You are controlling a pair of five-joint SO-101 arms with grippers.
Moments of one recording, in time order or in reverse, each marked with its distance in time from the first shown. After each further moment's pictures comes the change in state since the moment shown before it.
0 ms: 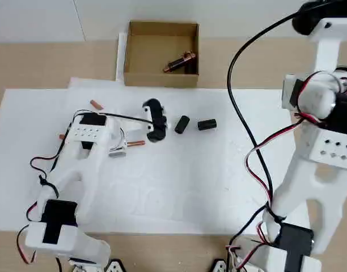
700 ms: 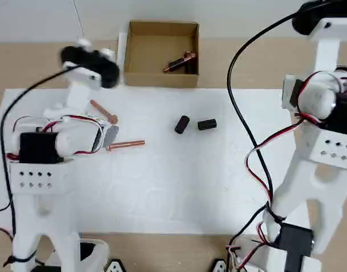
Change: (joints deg) left arm -2.8 -32.5 -15.7 36.1 58.6; right arm 0.0 0.0 0.0 0.0 0.0
